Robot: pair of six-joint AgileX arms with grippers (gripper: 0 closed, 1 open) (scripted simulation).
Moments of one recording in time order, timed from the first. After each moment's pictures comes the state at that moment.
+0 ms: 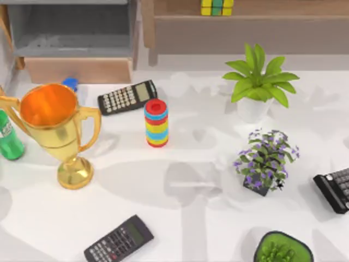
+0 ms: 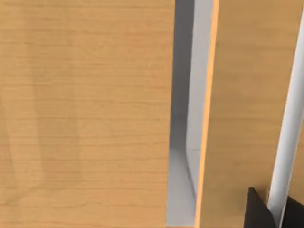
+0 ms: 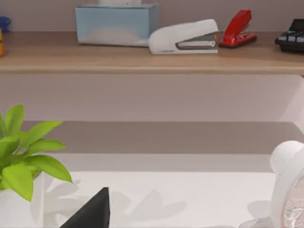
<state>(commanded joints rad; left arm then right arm) 0.52 2.16 0.80 1.32 0.56 1.59 0.00 0.00 0.00 0.00 0.00 0.00</state>
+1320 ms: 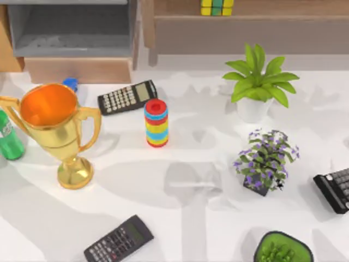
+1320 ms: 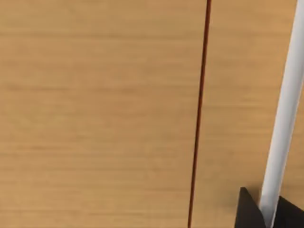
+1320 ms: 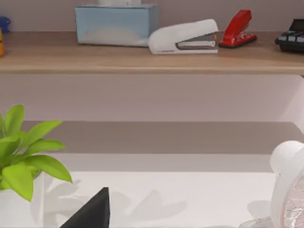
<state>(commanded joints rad) 0.39 2.36 1.25 1.08 0.43 1.57 0.00 0.00 0.00 0.00 0.00 0.00</state>
